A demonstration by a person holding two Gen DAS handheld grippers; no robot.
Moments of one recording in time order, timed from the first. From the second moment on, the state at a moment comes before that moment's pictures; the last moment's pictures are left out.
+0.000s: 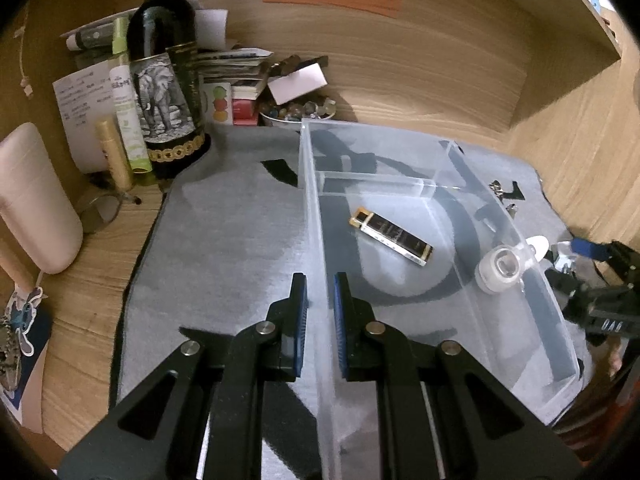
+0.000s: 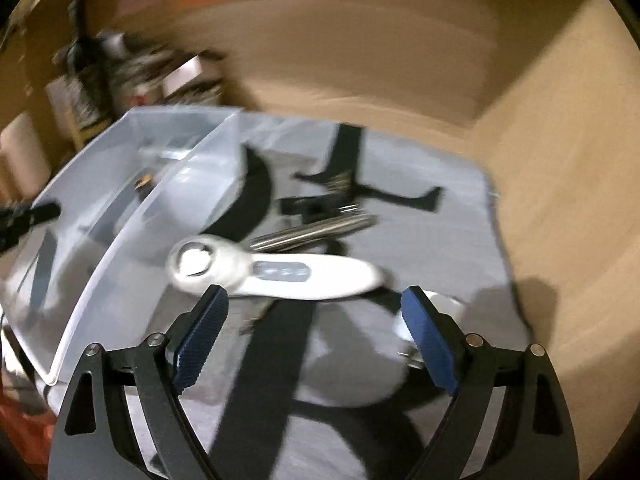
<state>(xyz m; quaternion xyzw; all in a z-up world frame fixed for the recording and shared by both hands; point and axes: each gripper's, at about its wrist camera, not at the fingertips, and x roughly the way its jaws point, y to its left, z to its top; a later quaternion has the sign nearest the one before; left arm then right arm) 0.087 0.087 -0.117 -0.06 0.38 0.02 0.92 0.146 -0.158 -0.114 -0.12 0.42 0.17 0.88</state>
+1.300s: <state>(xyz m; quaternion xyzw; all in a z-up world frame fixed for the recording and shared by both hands) 0.085 0.070 -0.121 -0.03 0.39 0.00 0.92 0.183 -0.132 -0.153 -0.13 0.50 0.27 0.81</state>
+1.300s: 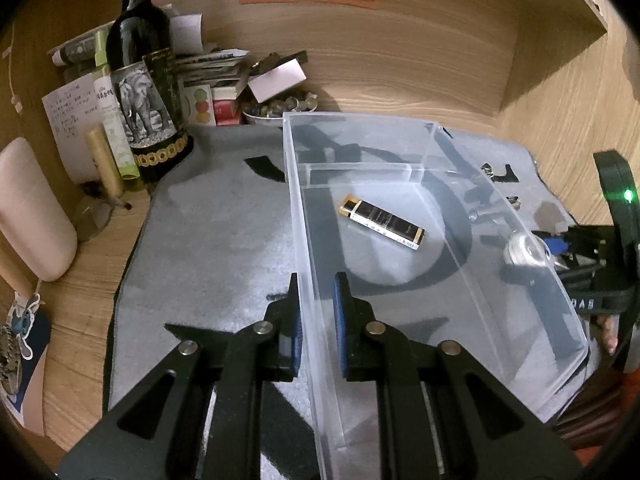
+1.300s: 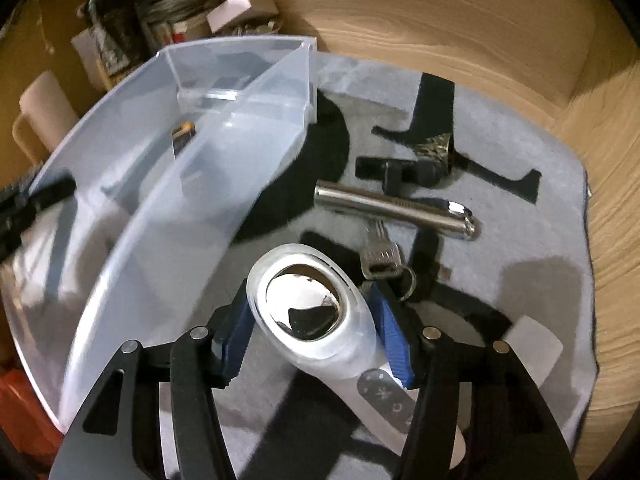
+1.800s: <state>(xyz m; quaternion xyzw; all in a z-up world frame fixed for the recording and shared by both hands) 0.086 0.065 -0.122 -0.02 0.39 0.01 0.92 0.167 -0.154 -0.158 -0.15 0.50 0.26 0.81</state>
